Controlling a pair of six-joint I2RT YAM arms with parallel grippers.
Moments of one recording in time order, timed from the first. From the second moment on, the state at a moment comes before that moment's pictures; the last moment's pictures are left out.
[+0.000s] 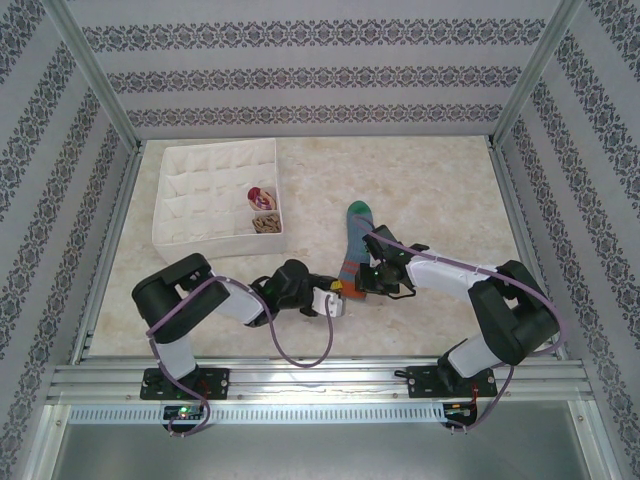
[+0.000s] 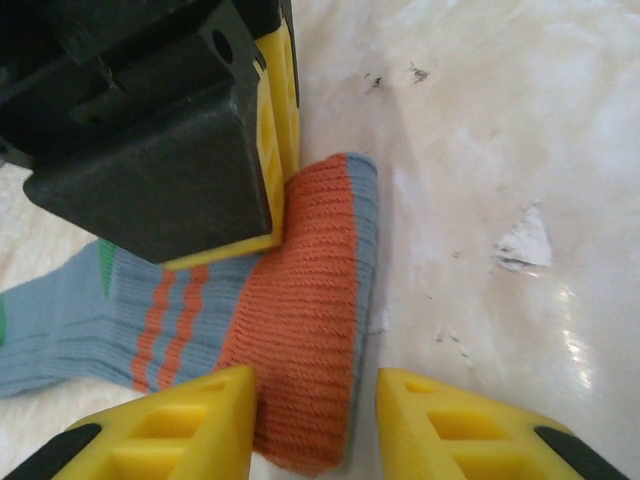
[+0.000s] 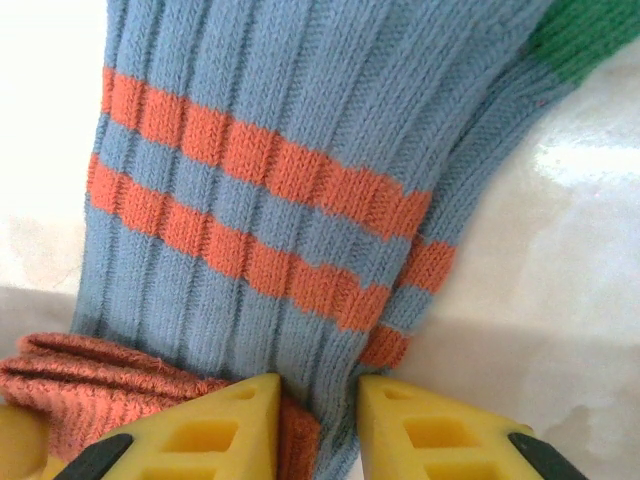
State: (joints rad) left arm -0.86 1.80 0.57 0.69 0.27 0.92; right arm 0.55 1.51 0.72 -0.44 -0.17 0.63
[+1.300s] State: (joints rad) left arm -0.70 2.04 1.27 -0.47 0.87 0.60; right arm 0.45 1.24 0.41 -0.16 -0.54 0.60
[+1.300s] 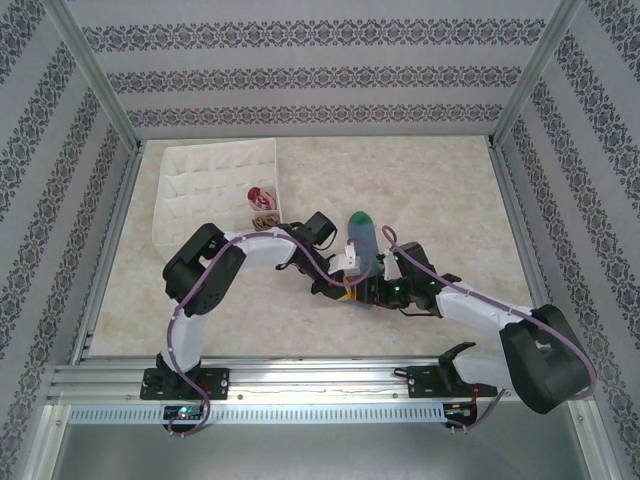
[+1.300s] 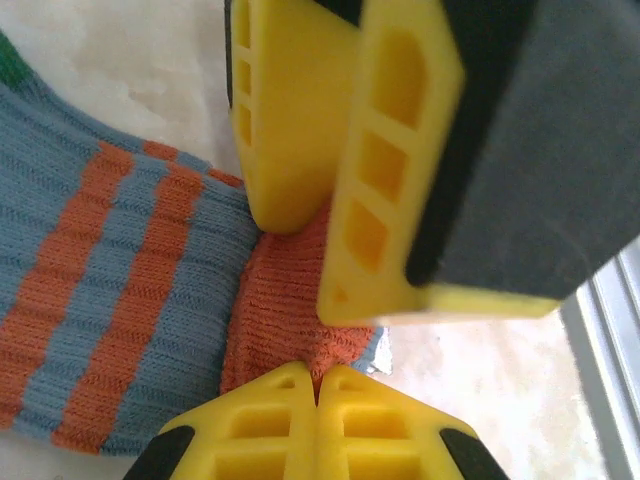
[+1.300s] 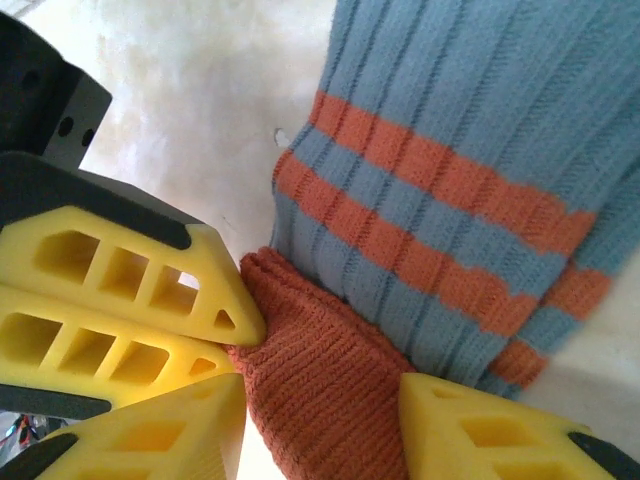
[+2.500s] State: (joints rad) left arm -0.62 1.88 0.78 0.43 0.93 0.23; right arm 0.39 1.49 0.57 -0.25 -0.74 0.45
